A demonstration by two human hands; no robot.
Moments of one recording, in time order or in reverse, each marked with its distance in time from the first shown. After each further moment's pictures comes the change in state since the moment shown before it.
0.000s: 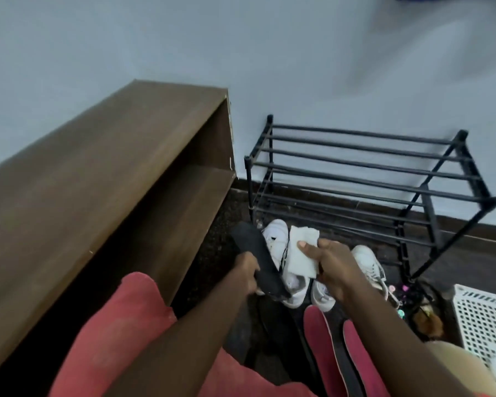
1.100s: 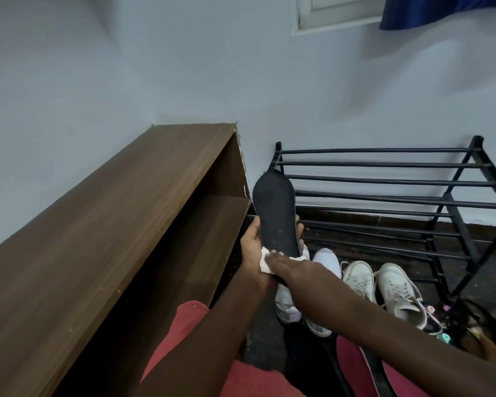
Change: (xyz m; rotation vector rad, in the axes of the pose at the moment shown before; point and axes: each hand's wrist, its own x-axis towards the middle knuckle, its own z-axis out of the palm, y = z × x) left_hand -0.030 0.077 0.008 -0.522 -0.618 0.113; right_hand -0.071 -0.057 0.057 -1.194 -0.297 -0.983
